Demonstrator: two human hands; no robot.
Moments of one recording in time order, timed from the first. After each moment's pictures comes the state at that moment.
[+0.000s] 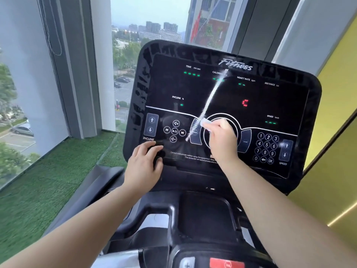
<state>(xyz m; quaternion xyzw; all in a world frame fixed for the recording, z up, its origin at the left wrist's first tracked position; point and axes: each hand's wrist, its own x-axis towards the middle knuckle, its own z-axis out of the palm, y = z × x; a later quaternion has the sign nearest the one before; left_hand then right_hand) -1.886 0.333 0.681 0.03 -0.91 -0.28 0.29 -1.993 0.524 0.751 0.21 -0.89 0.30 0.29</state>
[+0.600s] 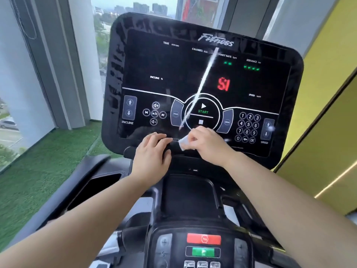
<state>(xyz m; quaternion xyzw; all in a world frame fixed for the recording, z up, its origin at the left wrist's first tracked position) -1.894 0.394 0.675 -0.05 -0.93 -0.22 0.29 -1.981 0.581 0.721 0.46 -0.87 -0.01 0.17</state>
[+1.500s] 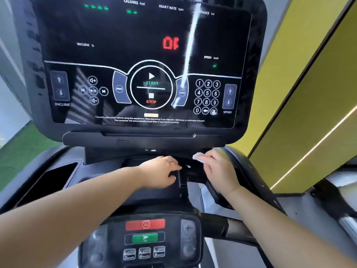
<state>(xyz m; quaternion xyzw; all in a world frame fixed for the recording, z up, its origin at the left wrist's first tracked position) -1.918 0.513 0.635 -0.24 -0.96 -0.09 -0.15 -1.933 0.728 0.602 0.24 -0.92 0.23 0.22</state>
